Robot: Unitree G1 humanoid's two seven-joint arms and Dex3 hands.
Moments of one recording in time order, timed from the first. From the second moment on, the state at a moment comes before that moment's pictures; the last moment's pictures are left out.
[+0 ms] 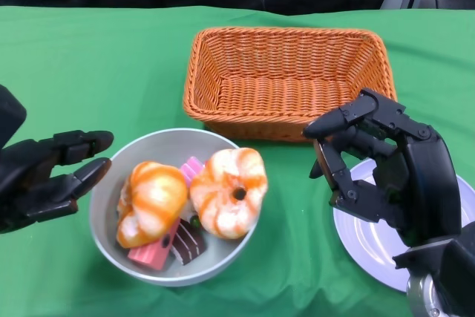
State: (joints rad) left arm -0.23 0.58 0.04 -0.18 -0.26 0.78 -0.62; right arm 0.00 0.09 0.16 -0.30 -0.01 -0.16 0.03
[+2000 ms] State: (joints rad) left arm -0.24 0.49 -0.07 -0.30 -0.16 0.65 -0.44; right arm -0.02 0.11 0.18 -0.30 -0.03 -0.15 0.01
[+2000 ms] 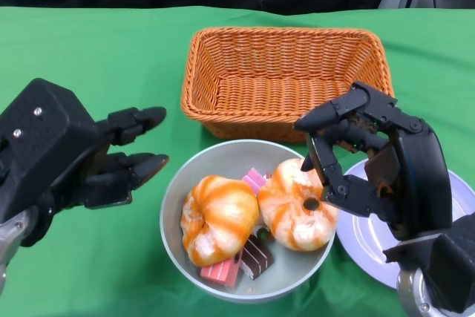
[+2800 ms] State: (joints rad) left arm -0.25 0.06 0.13 0.12 -0.28 -0.15 -0.33; right arm 0.00 0.03 0.14 -0.27 0.01 -0.20 0.14
